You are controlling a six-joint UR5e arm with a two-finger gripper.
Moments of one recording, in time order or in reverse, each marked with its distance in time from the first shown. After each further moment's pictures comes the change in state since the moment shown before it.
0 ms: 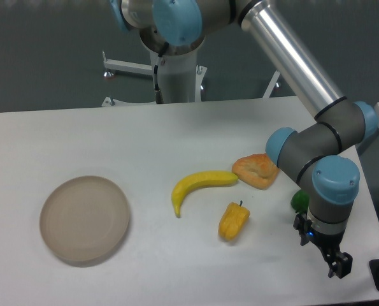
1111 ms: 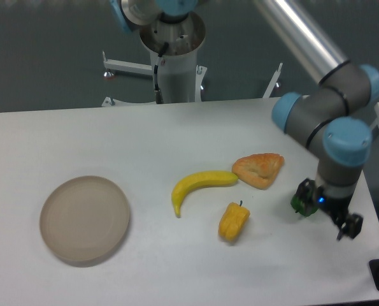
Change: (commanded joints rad) arm 0.141 0.244 -0.270 -0.101 -0.029 -0.181
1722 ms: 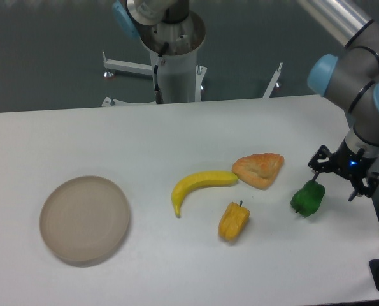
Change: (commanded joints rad) arm 0.109 0.005 -0.084 -0.082 -0.259 -0.120
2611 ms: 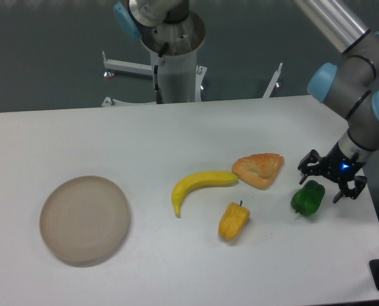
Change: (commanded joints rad) arm 0.003 -0.006 -0.090 0.075 -0.005 0.017
